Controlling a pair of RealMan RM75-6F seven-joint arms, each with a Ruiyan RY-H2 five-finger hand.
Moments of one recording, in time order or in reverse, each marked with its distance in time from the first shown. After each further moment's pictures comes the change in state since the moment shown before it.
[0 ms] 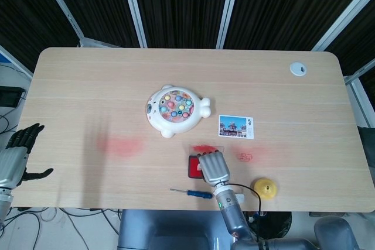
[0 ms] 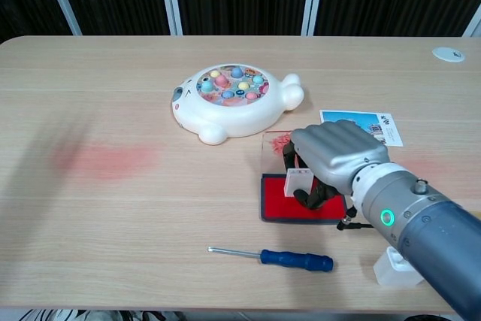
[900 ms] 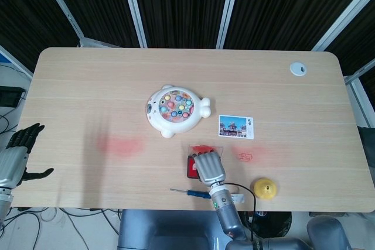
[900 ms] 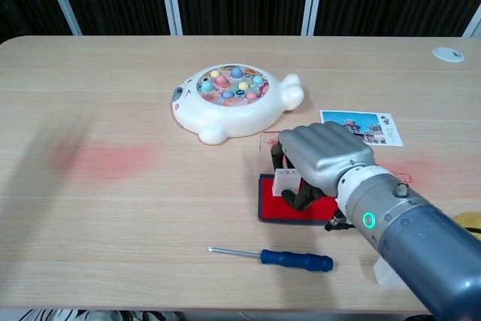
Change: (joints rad) left arm -0.003 0.005 0.001 -0.004 -0.003 -0.008 -0.009; right arm 0.013 -0.054 0.002 0.058 0.008 0.005 0.010
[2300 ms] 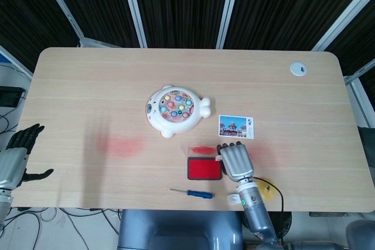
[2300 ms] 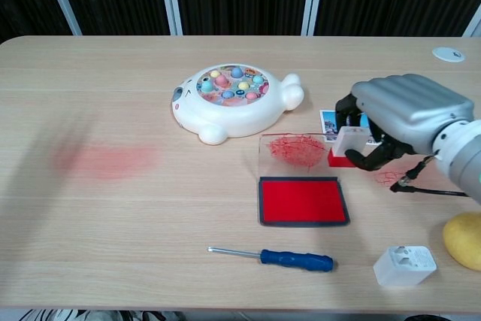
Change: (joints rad) left arm 0.008 -0.006 0.005 0.001 0.014 0.020 0.006; right arm -0.085 0.302 -0.045 -0.201 -0.139 0.084 0.105
